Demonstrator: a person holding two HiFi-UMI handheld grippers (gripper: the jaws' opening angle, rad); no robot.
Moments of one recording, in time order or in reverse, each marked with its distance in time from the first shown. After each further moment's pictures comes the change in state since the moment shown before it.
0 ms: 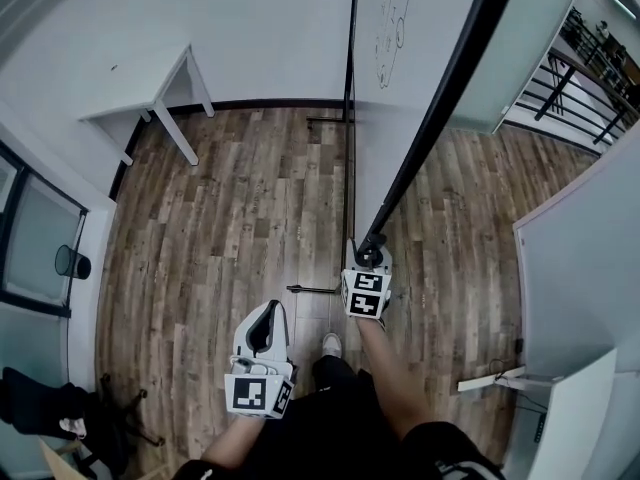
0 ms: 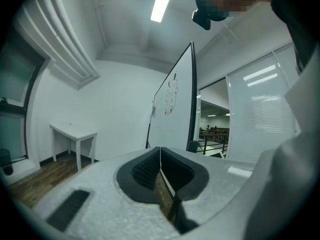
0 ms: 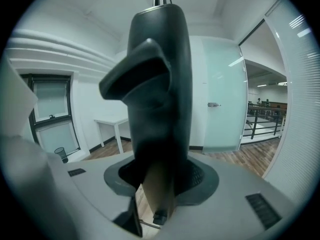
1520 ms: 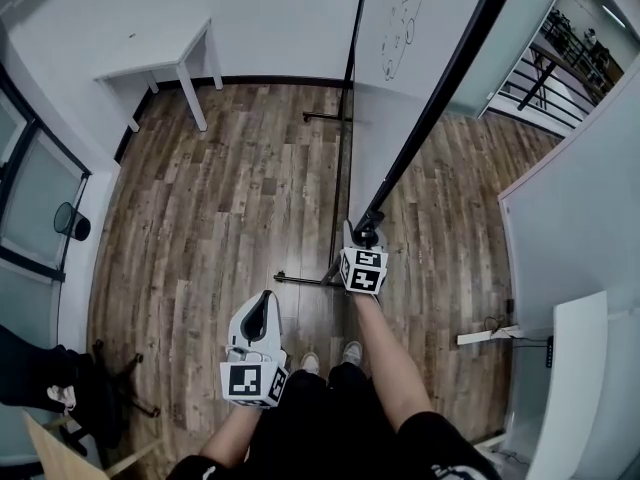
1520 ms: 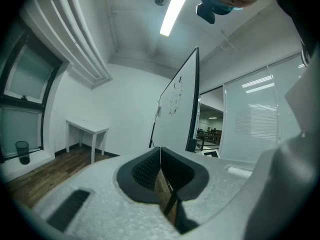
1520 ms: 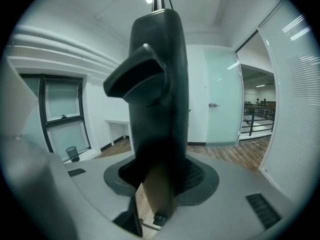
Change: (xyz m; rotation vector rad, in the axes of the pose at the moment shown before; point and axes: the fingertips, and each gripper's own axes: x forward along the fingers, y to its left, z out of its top) left arm -0.312 0.058 -0.026 -0.063 0.015 0.018; right arm -0.204 0.166 -0.091 0.008 -0.024 0.008
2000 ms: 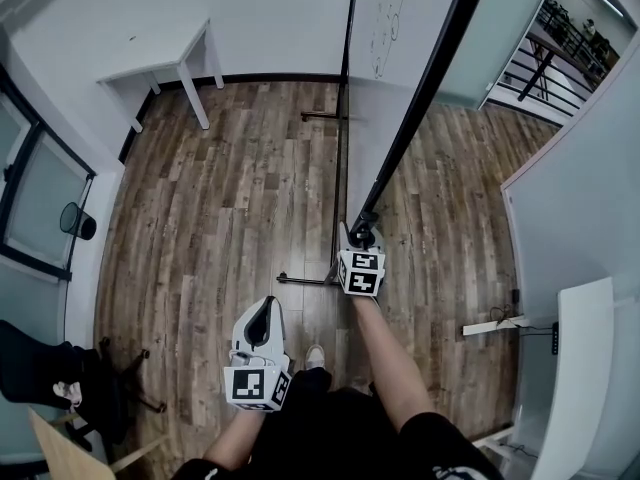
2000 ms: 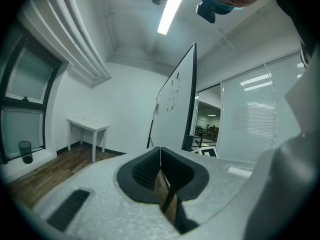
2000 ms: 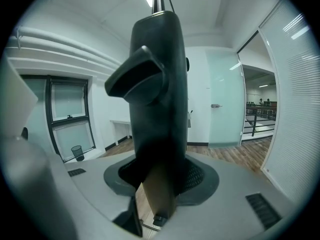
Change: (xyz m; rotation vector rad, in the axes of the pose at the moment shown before) left arm -0.046 -0.026 -0.013 0.013 0.031 -0.012; right arm -0.046 0.014 -0.015 -0.012 -0.018 0.036
